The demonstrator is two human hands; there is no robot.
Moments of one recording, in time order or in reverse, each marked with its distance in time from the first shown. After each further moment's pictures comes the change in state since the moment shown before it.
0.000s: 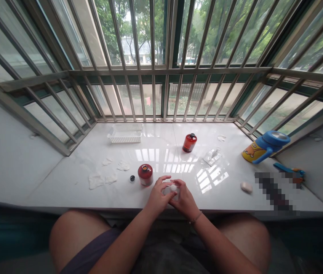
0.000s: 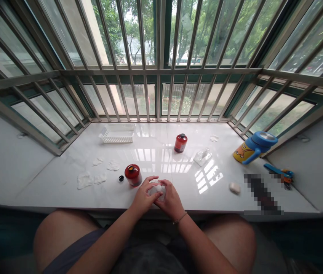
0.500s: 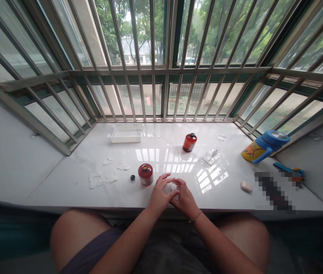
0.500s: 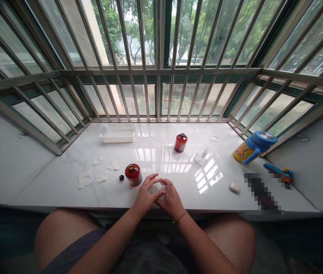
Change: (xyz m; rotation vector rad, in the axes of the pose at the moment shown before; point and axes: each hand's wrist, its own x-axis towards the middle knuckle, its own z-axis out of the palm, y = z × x) left_hand 0.003 -0.006 0.010 -0.013 0.070 0.046; right_hand -0.001 0.004 0.001 0.031 -0.016 -0.035
